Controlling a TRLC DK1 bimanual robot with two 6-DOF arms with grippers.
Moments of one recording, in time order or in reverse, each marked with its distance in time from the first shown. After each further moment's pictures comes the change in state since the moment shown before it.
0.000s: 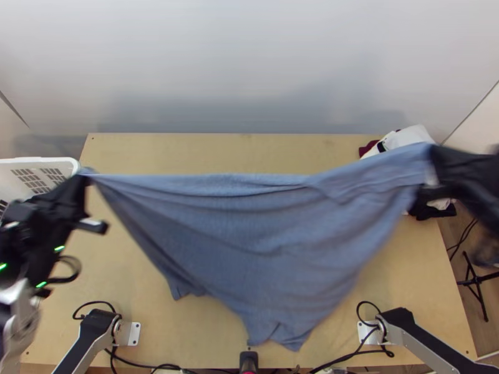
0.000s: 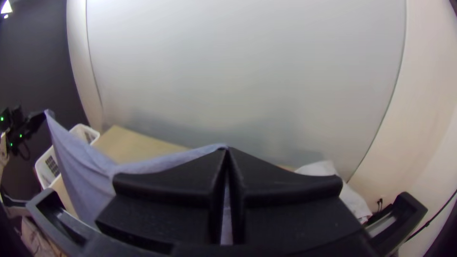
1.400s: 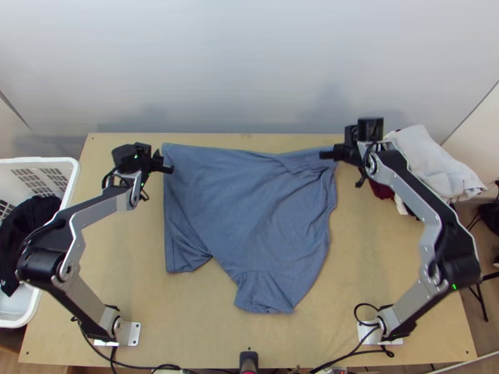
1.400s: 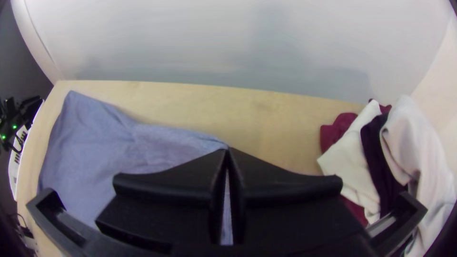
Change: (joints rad) left arm 0.079 1.213 0.022 0.766 -0.123 0.213; right arm -0.085 0.746 -0.363 0.665 -0.021 0.034
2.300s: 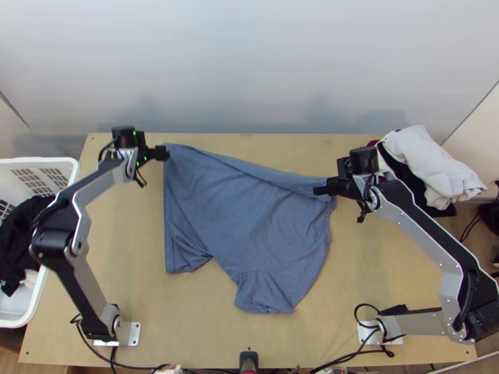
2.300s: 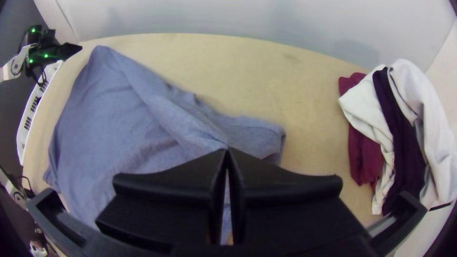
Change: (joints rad) left arm 0.061 0.192 0.380 -0.469 0.066 -0.249; right arm 0.124 -0.289 -0.296 -0.116 0.004 0.030
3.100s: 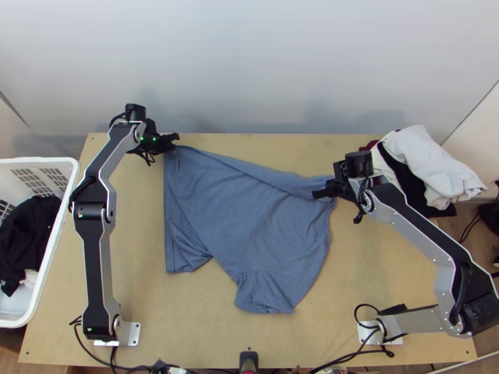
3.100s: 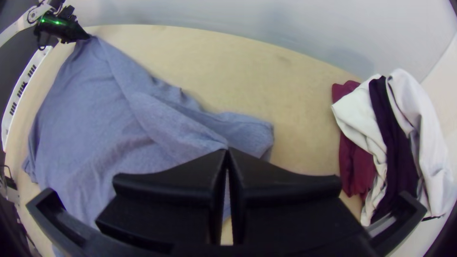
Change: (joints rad) left arm 0.021 0.472 0.790 -0.665 0.375 -0.272; right arm 0.005 0.039 -0.049 0.097 0.076 -0.086
